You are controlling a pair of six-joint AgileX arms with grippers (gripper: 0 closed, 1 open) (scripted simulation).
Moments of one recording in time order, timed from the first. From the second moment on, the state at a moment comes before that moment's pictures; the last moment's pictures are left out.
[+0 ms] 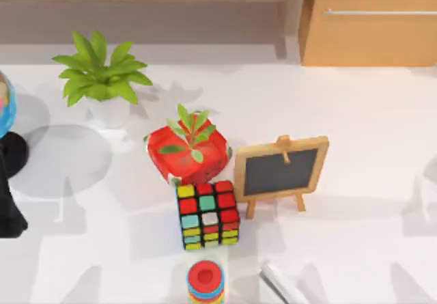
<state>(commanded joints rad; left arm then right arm) 0.00 0.00 0.00 0.00 0.00 0.00 0.00 0.00 0.00 0.00 0.00 0.00</state>
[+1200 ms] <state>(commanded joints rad) 0.00 0.00 0.00 0.00 0.00 0.00 0.09 1.36 0.61 0.79 0.06 -1.05</state>
